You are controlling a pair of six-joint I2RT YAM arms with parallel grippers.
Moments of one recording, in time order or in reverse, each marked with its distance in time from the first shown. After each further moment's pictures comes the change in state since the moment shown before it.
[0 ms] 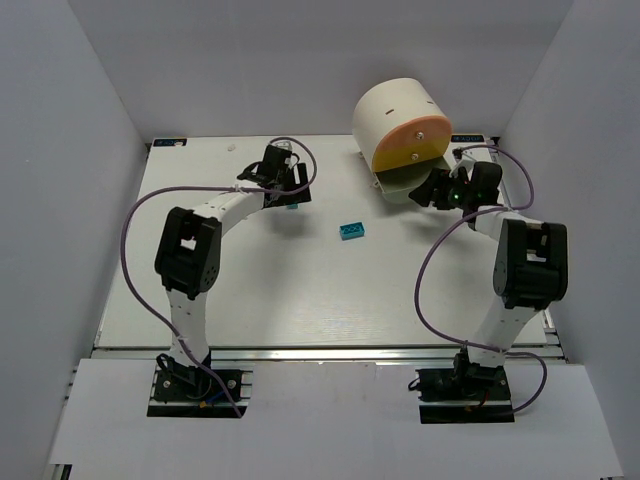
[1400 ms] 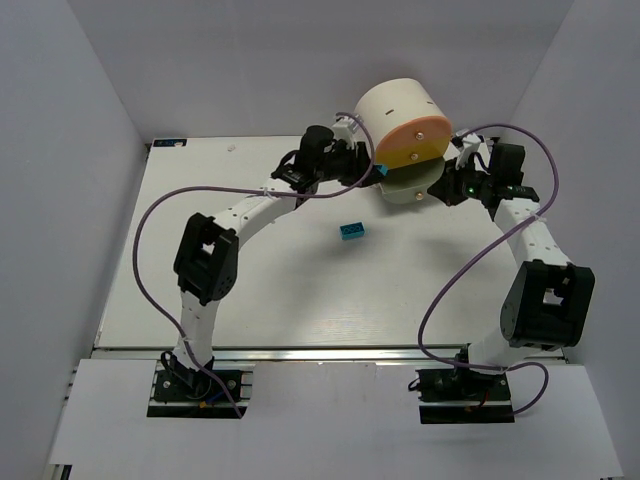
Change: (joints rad) left arm -0.179 0.031 0.177 0.320 0.512 -0.031; right arm -0.005 -0.309 0.134 -0.541 -0.095 -0.465
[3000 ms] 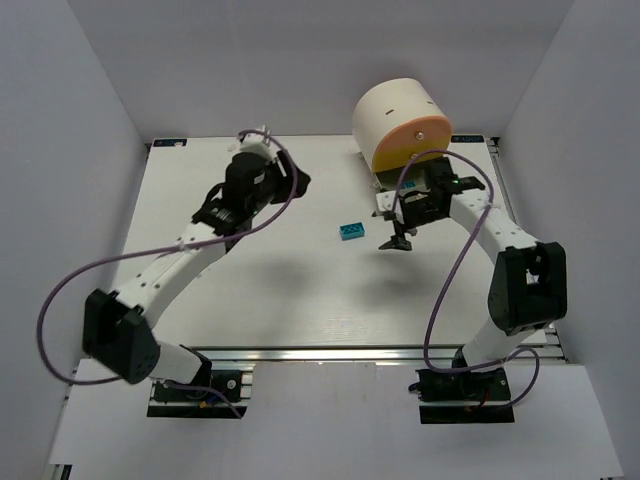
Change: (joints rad) left arm 0.051 -0.567 -0.438 -0.093 -0.498 -0.087; right arm 0.274 0.105 0.080 -0.574 -0.271 -1.234
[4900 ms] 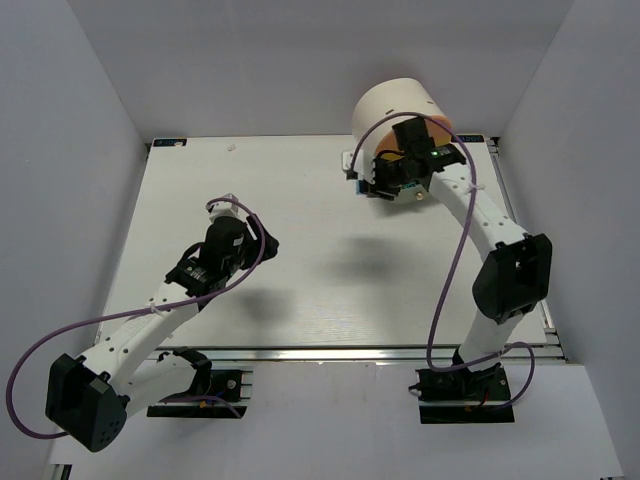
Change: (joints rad) left arm 0.013 -0.473 -0.528 -0.231 -0.165 -0.174; right arm 0.217 0.146 0.410 0.032 0.479 0.332
